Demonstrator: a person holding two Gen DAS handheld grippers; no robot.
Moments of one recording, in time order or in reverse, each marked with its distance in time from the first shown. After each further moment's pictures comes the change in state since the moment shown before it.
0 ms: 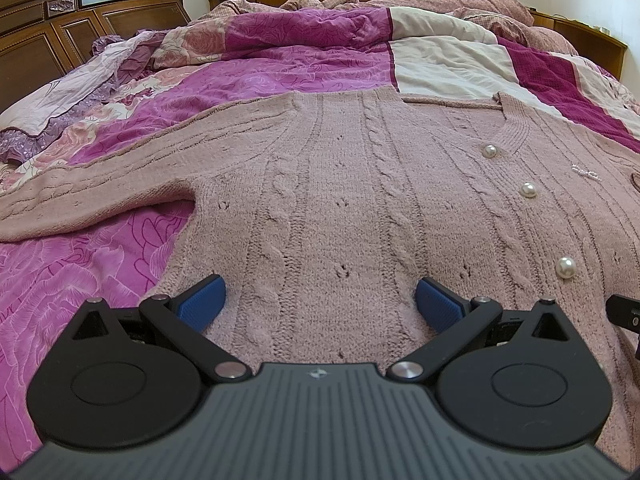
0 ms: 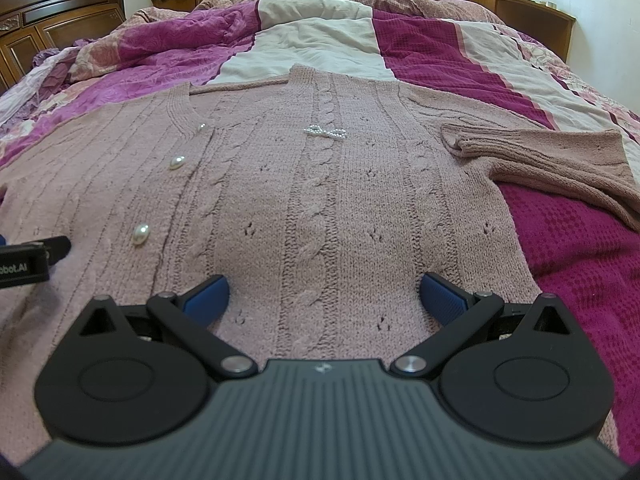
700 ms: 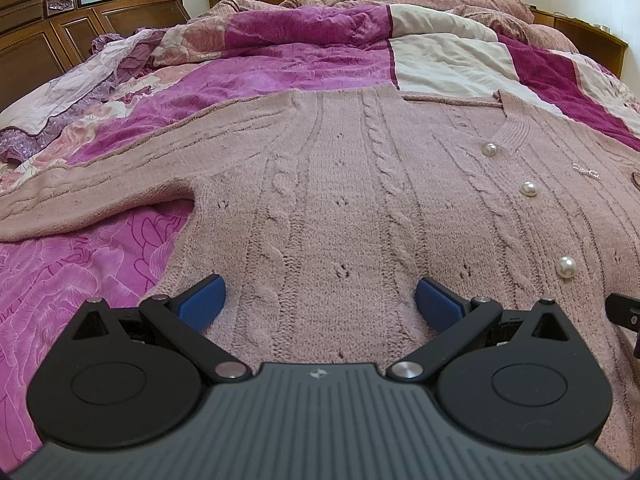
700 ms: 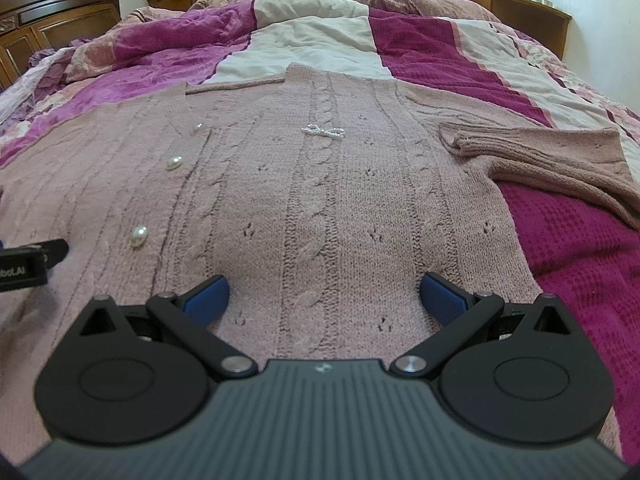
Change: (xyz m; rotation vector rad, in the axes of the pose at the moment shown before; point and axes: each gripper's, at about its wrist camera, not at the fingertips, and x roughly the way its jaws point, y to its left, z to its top) left arm 0.001 0.000 0.001 0.001 0.009 0.000; right arm 0.000 0.003 0.001 0.004 0.003 -0.017
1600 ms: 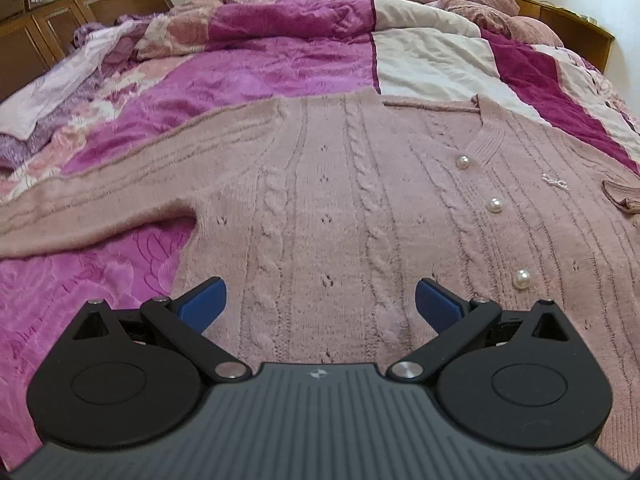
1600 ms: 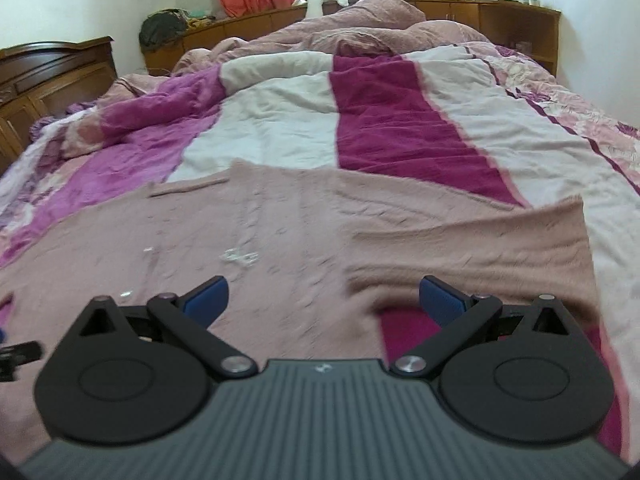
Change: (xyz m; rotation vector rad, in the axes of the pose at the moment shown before) left arm -0.032 0.005 0.030 0.018 0.065 -0.057; right arm -0.003 -0.104 0.081 0.097 -0.073 0.076
